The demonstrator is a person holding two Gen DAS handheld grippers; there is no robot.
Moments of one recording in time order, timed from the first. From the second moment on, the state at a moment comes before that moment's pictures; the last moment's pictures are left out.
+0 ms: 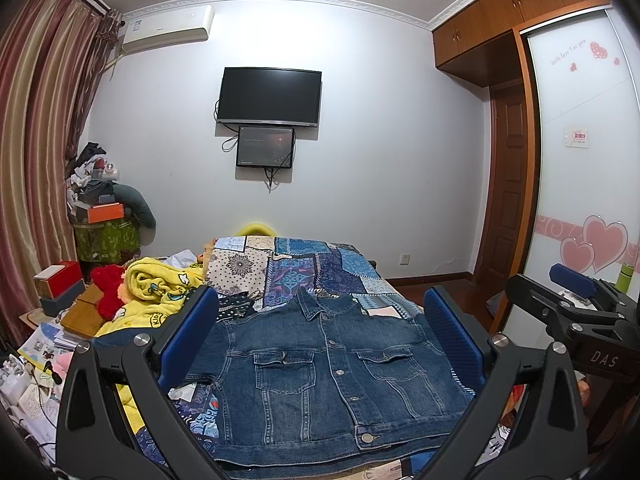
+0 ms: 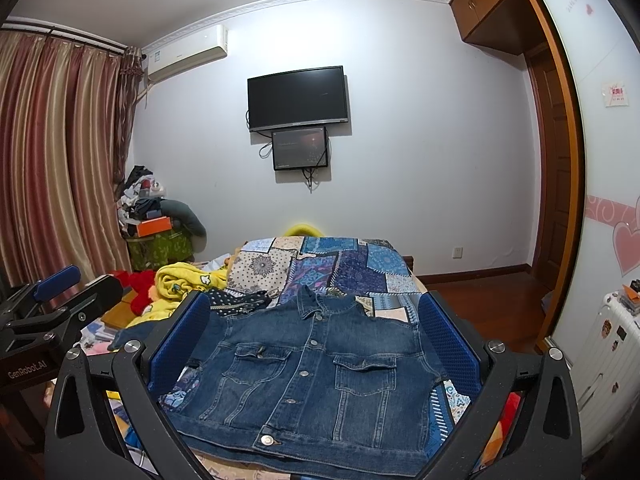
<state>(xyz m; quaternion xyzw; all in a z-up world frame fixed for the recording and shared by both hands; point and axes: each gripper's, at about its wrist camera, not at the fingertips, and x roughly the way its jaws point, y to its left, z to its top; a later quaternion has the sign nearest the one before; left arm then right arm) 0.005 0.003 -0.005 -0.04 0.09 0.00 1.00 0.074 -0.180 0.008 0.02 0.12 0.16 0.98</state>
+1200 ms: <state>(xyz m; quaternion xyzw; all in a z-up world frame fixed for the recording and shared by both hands) 0.011 0.012 -0.008 -0.04 0.10 0.00 0.99 0.078 -0.176 0.002 0.01 0.13 0.16 0.98</state>
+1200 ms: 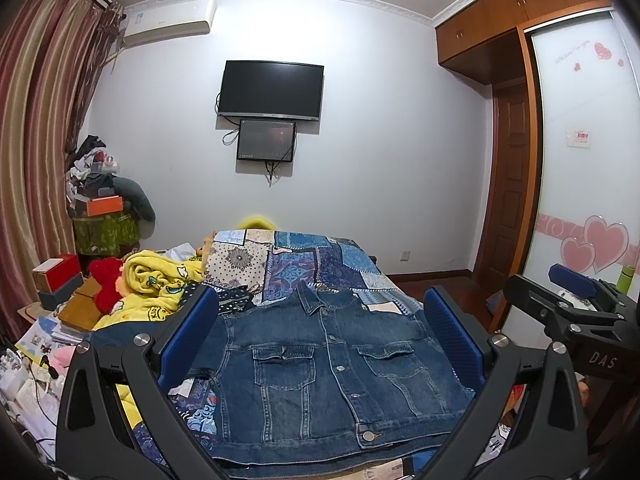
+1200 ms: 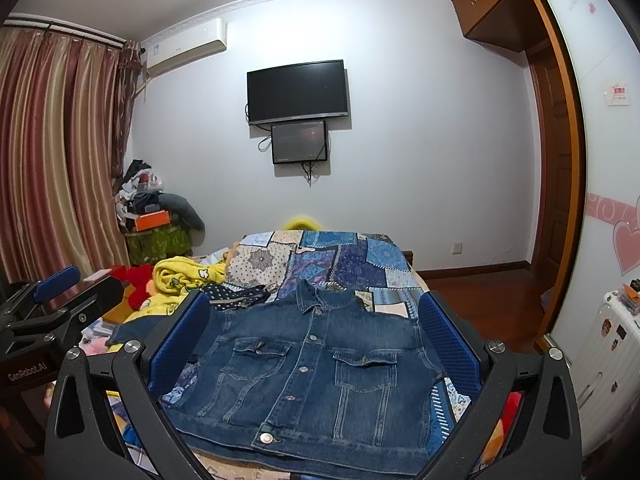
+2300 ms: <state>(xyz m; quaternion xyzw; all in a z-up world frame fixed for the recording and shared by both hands) 0.175 0.237 -0.183 -0.20 0.35 0.17 0.90 0.250 -0.115 -0.126 -0.02 0.40 0.15 0.90</state>
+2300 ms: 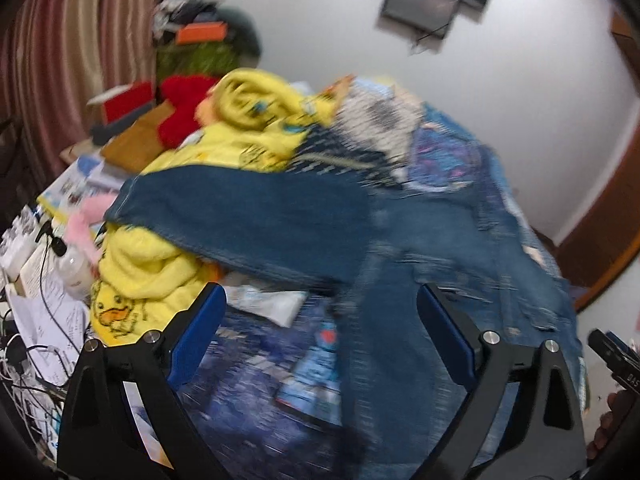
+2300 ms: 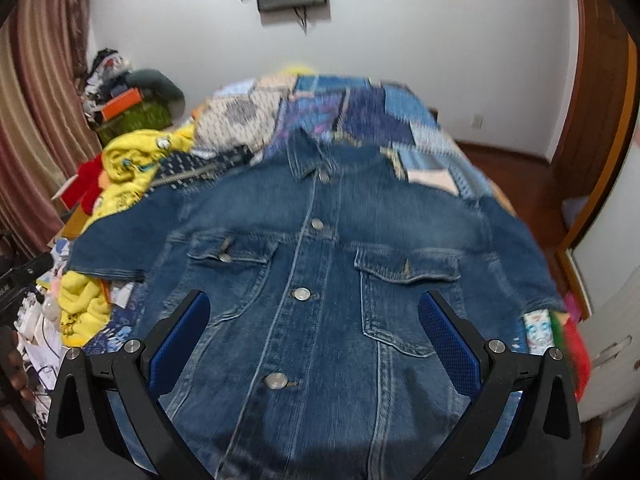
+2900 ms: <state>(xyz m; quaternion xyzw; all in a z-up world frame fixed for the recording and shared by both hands) 0.232 0.396 -0.319 -0.39 0.46 0.14 0.79 0.309 -0.109 -0.178 0.02 0.49 0.14 0.86</state>
